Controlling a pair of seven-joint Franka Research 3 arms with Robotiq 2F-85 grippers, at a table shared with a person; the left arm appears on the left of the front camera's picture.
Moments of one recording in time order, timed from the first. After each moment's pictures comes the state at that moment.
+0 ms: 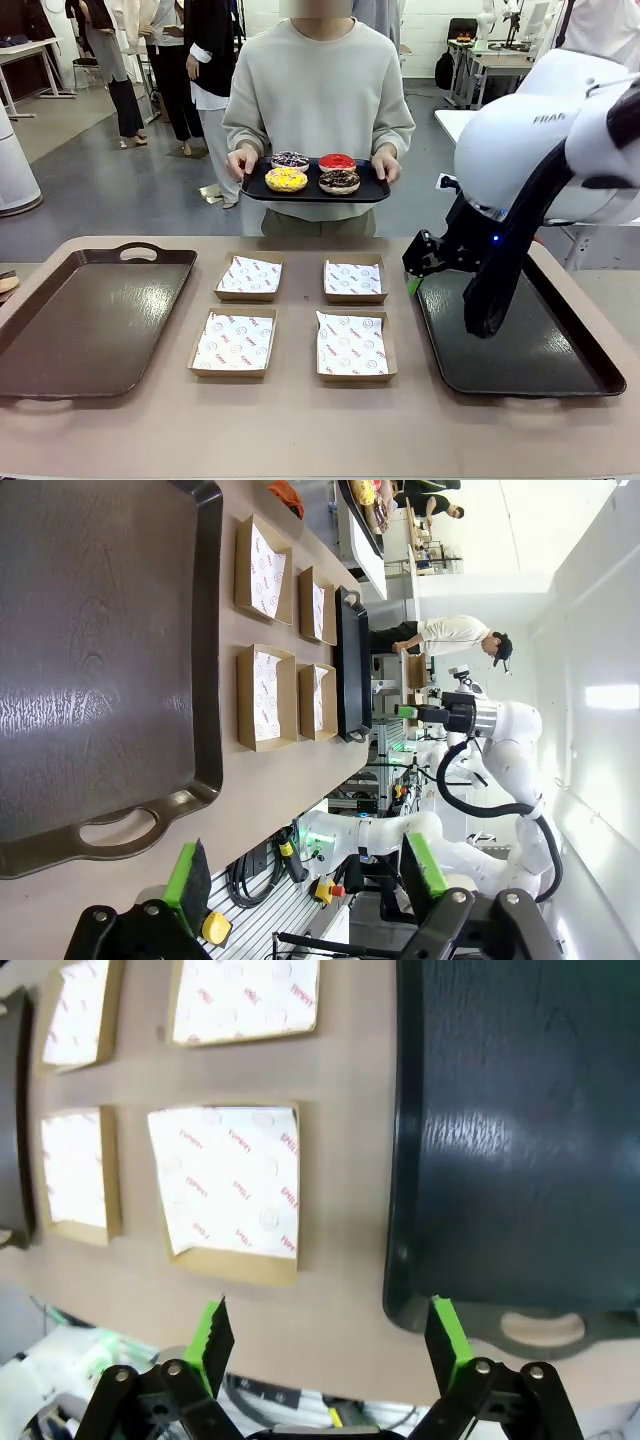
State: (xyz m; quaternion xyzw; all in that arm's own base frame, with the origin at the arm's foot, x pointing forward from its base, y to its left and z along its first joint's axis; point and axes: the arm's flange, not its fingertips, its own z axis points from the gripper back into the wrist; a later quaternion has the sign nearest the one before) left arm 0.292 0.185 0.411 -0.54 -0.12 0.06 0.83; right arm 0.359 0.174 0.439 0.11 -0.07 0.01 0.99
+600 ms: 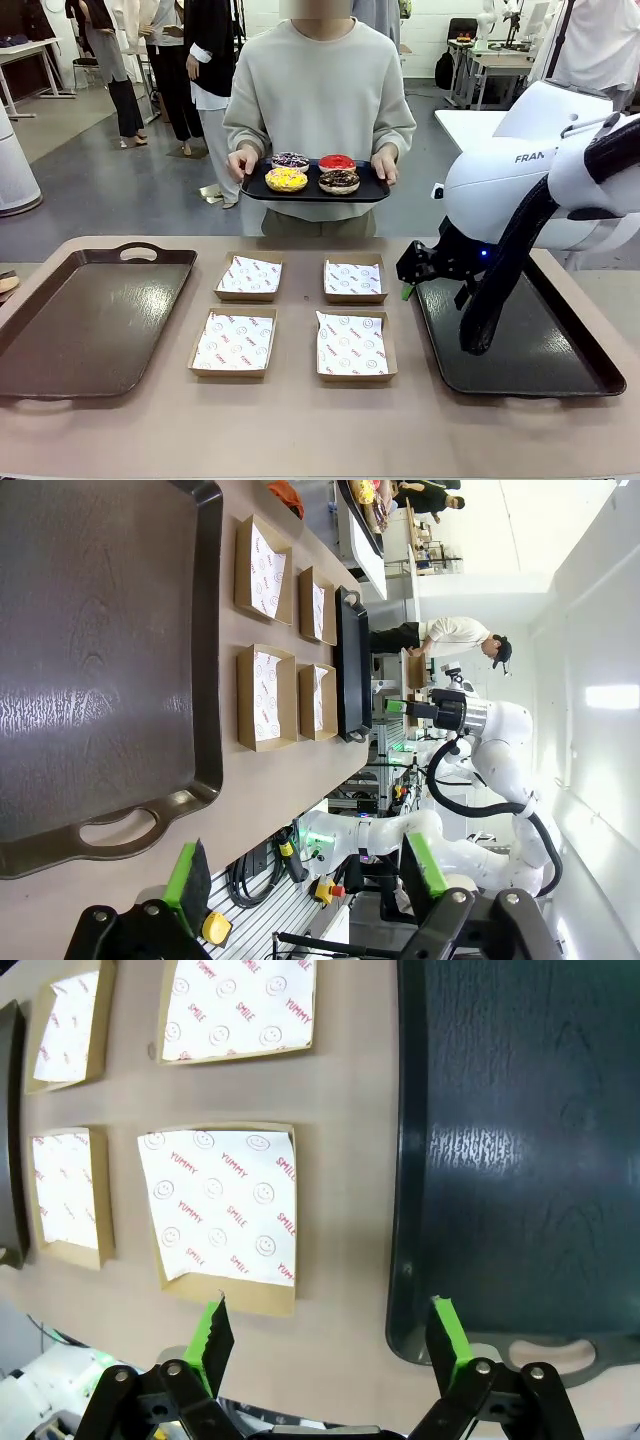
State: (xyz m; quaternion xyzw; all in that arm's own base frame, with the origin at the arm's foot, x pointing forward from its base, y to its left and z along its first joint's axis) left arm 0.292 0.185 0.411 -0.54 -0.12 0.06 0.83; right arm 0.364 0.178 0.420 0.12 -0.08 0.00 0.99
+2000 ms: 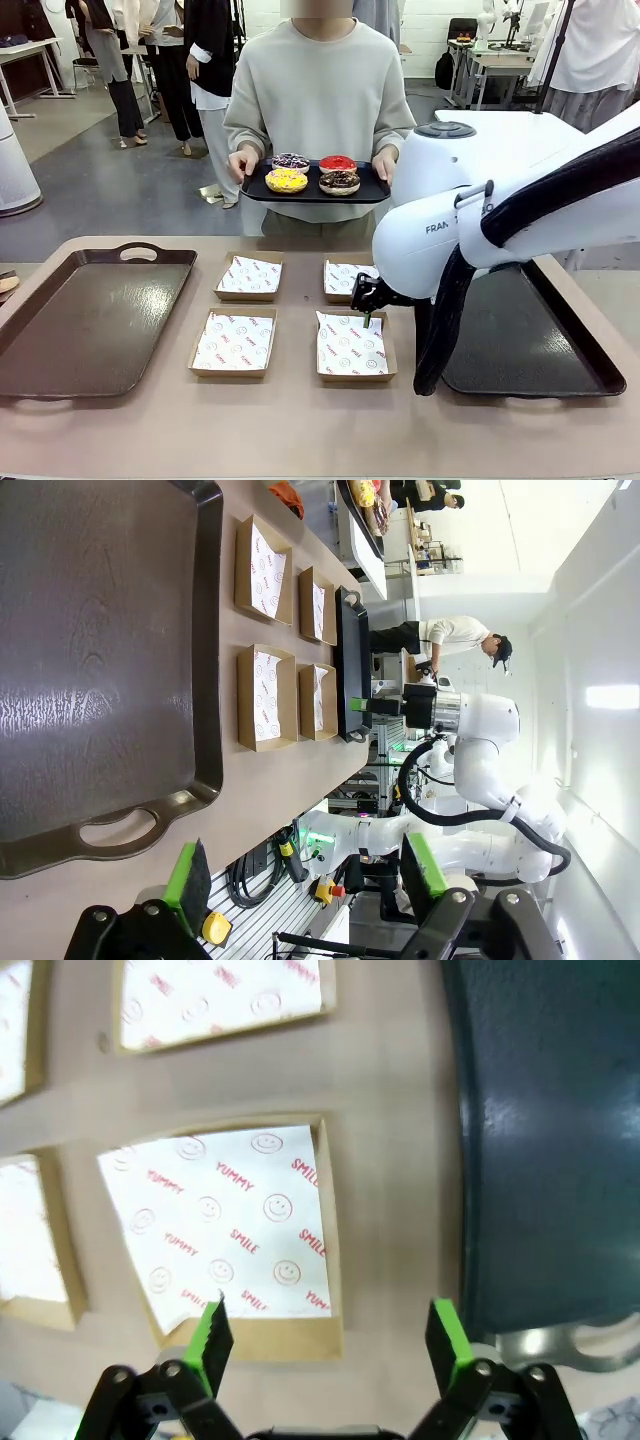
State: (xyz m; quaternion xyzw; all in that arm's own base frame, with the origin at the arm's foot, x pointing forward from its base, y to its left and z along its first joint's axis) left arm 0.292 0.185 0.411 -0.54 -0.12 0.06 0.83; right arm 0.375 0.263 0.361 0.02 -0.05 -0.04 1.00
